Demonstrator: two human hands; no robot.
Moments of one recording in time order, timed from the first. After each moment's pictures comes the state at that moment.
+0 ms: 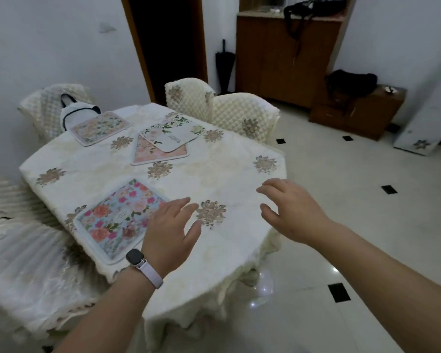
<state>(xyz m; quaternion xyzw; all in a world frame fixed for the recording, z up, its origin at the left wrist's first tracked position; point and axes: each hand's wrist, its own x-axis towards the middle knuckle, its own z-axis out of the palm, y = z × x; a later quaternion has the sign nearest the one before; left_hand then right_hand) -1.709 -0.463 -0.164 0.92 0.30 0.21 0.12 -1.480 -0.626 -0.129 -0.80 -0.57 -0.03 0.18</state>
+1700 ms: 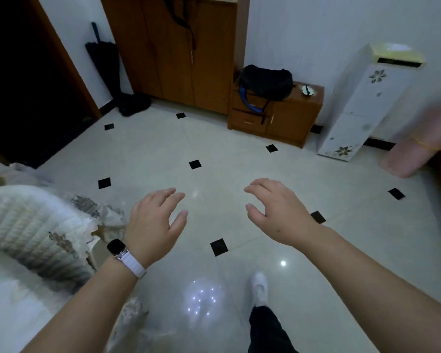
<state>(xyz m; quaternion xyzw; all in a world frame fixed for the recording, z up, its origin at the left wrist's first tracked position) -0.798 -0.345 -0.204 0.96 0.17 0.18 0.14 -0.638 -0.573 -0.163 -0.89 -0.43 0.04 0.17</state>
